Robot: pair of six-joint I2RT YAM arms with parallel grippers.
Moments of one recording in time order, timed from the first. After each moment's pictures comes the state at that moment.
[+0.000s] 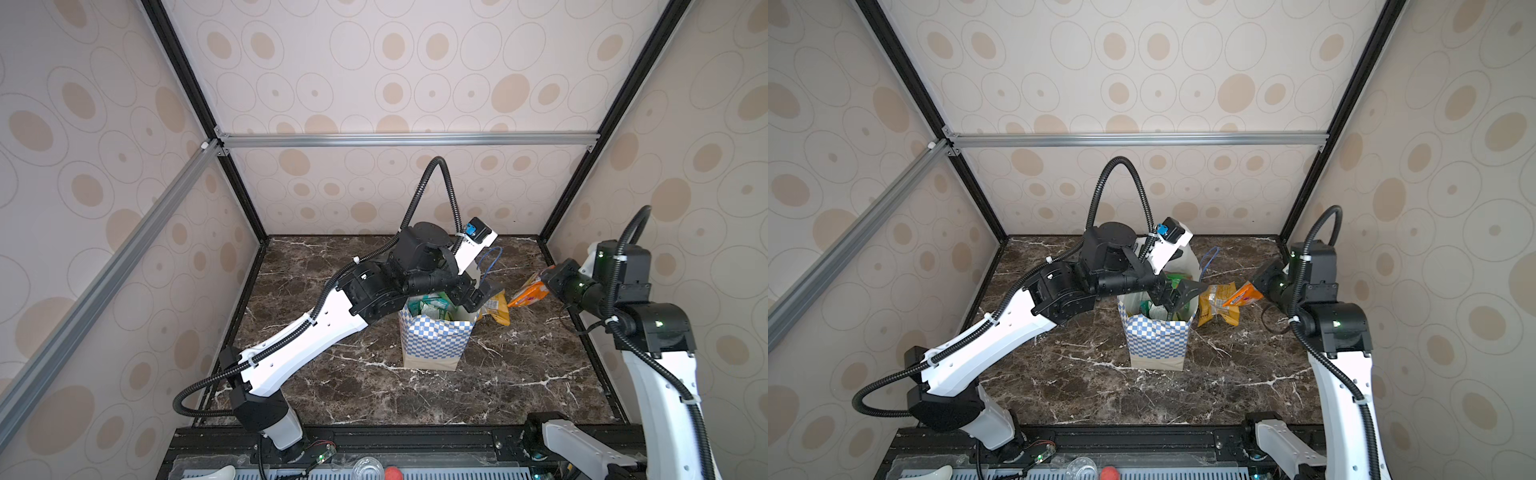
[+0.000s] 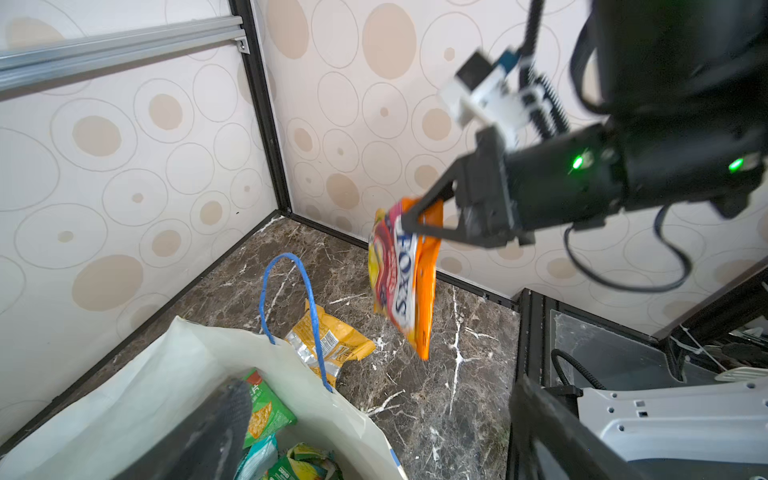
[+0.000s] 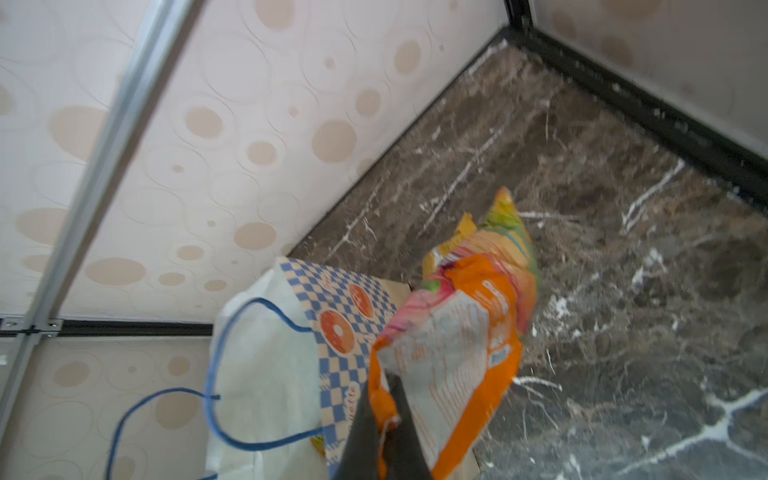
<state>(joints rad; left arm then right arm) -1.03 1.63 1.95 -0.62 0.12 -0.02 0.04 1.00 1.38 -1.04 -0.07 0.83</state>
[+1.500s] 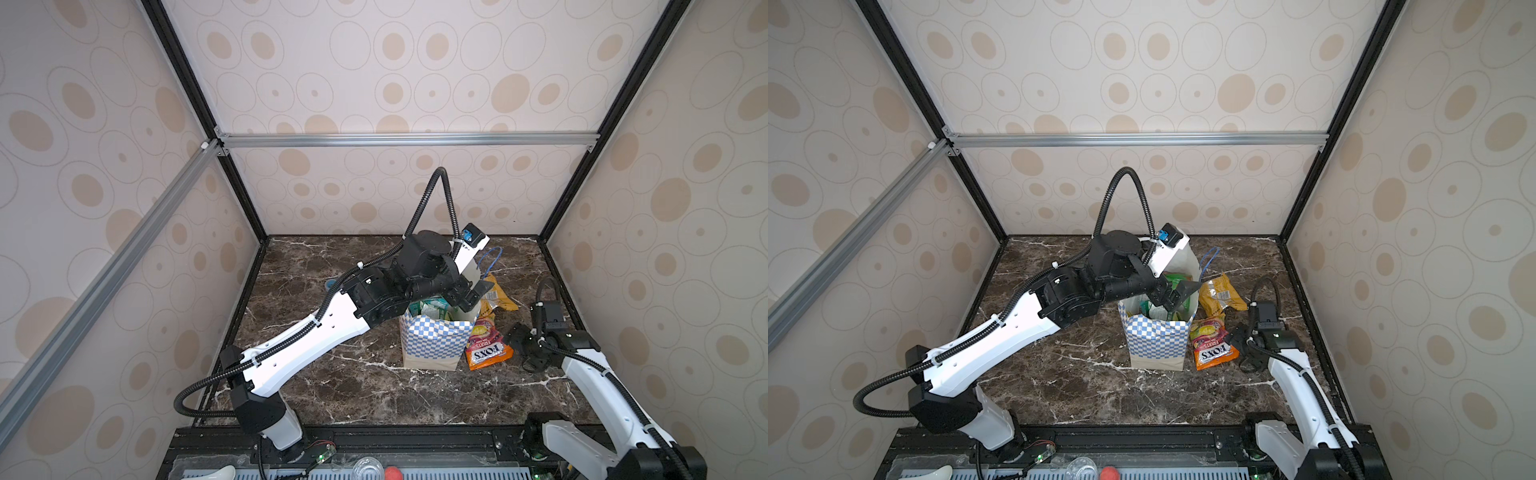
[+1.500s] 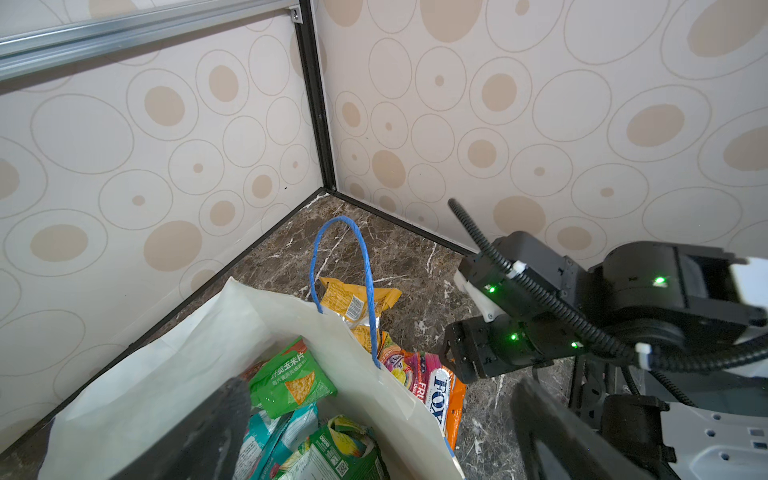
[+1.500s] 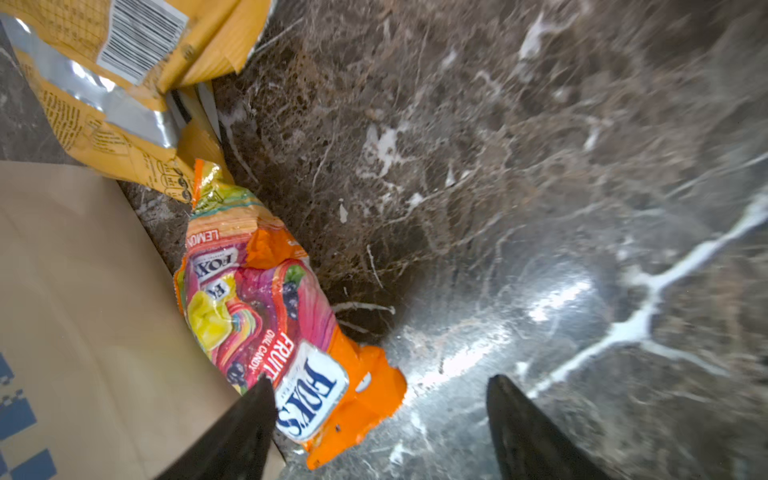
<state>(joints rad) -1.04 1.62 1.87 -0.60 -0.03 0.00 0.02 0.97 0.74 -0.89 0.06 0.77</state>
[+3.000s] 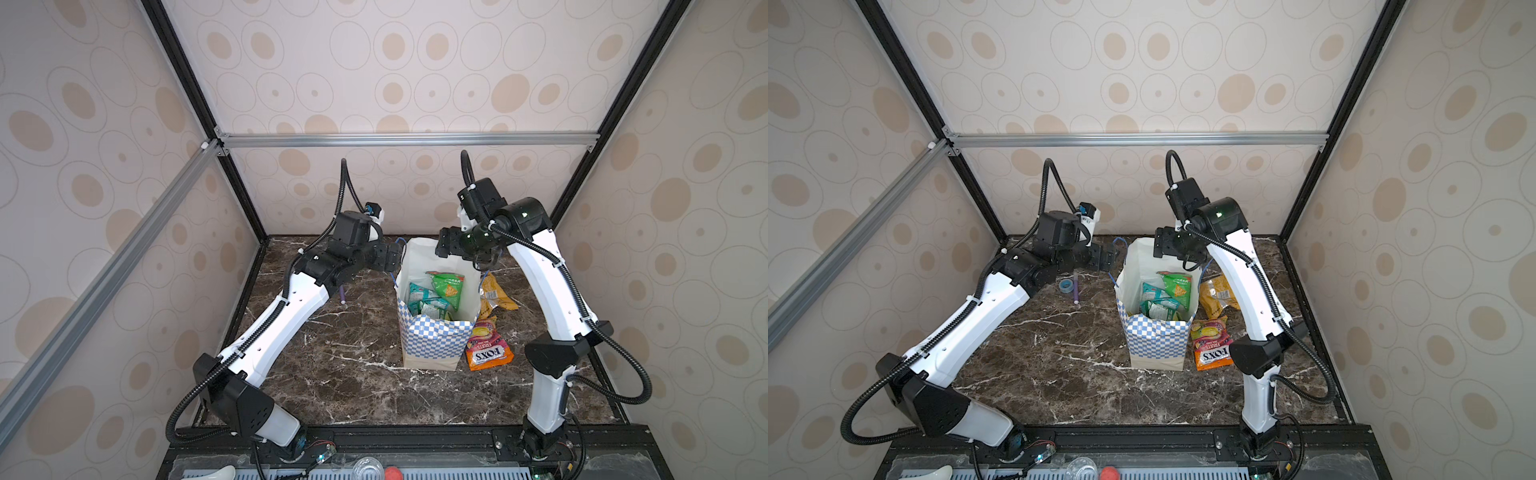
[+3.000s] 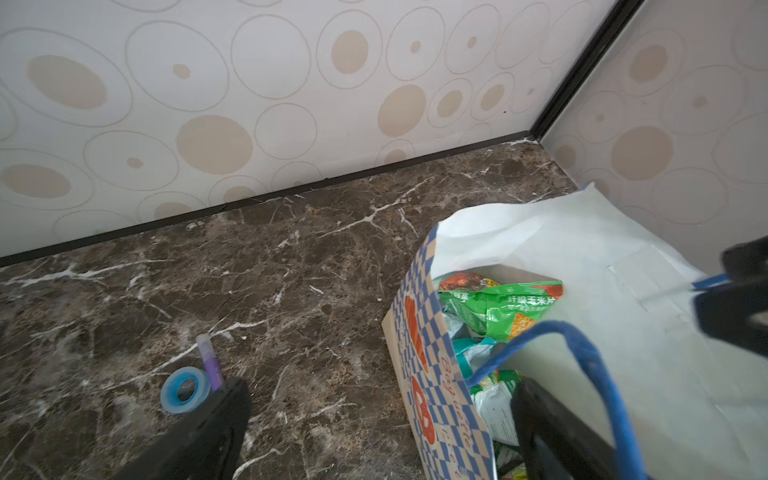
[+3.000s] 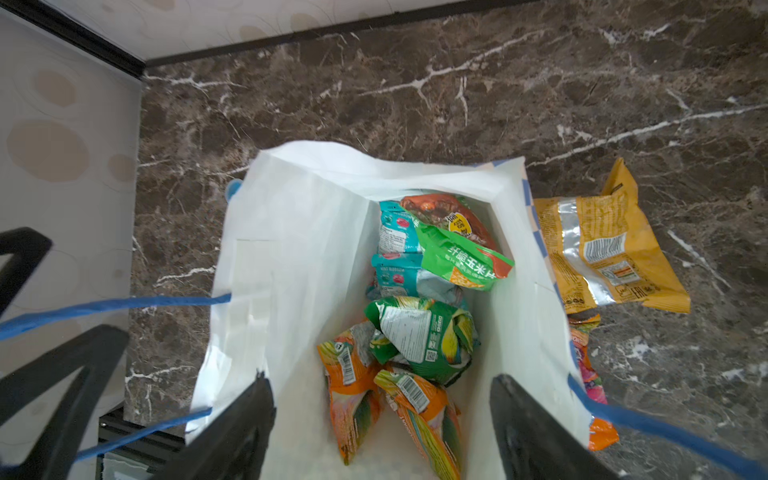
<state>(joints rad) -0.53 1.51 1.61 -0.64 -0.01 -0.18 0.53 1.96 2.52 -1.59 0.01 0.55</state>
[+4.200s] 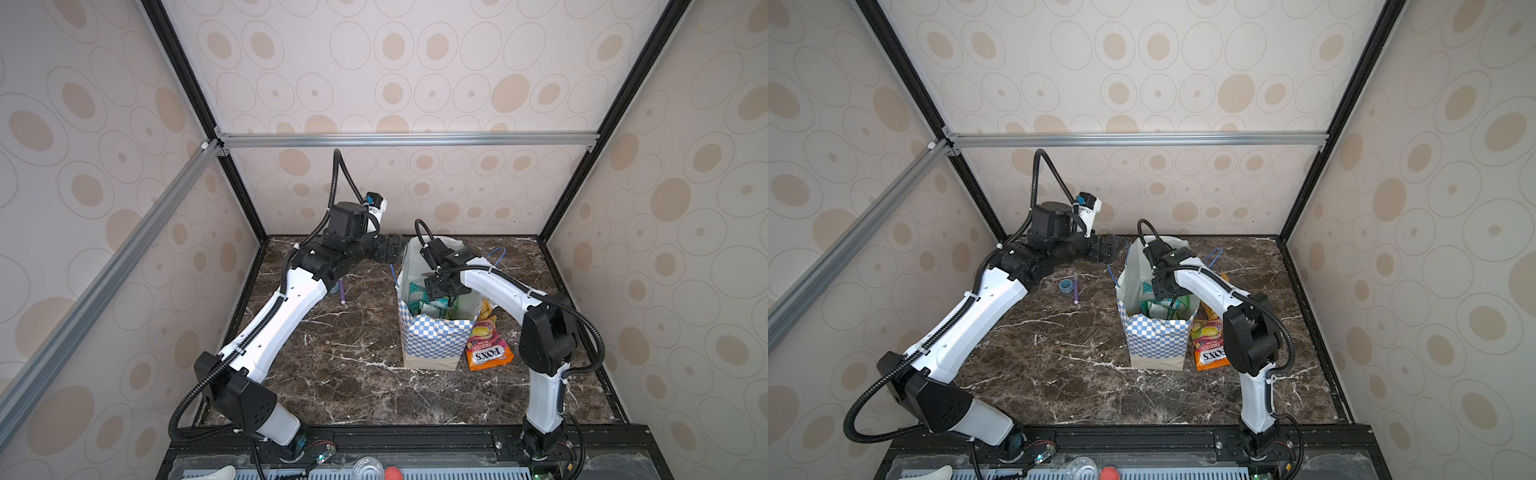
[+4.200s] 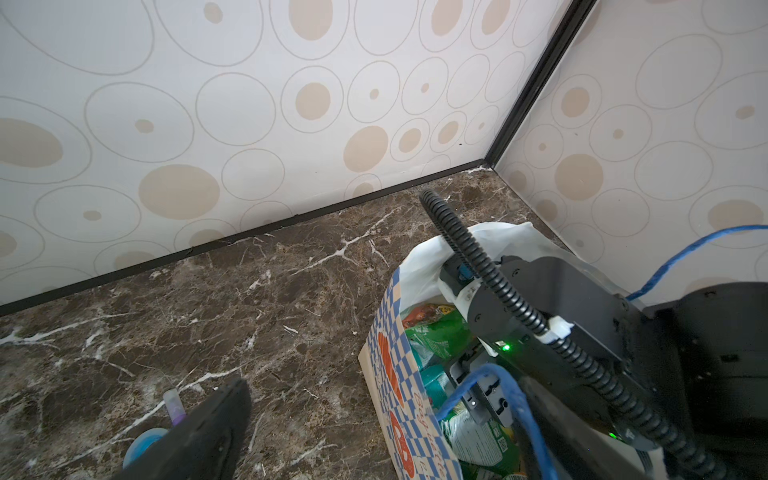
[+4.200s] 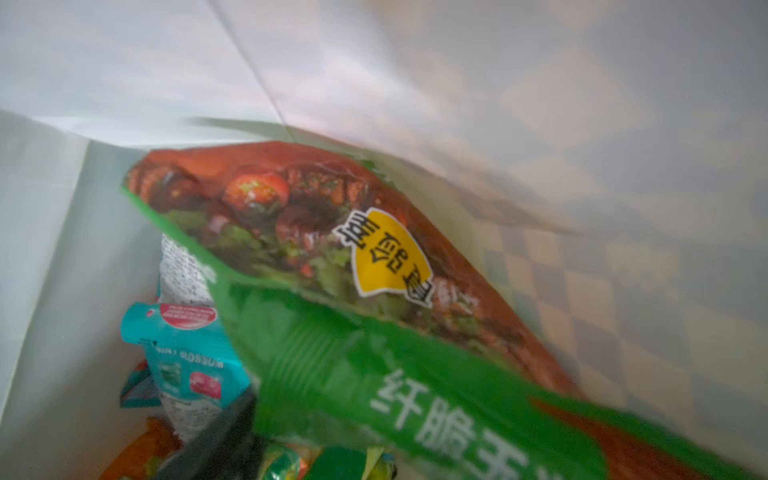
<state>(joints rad) -0.50 1.53 1.67 -0.60 0.09 -0.14 0.56 1.97 1.70 -0.98 0.30 0.37</state>
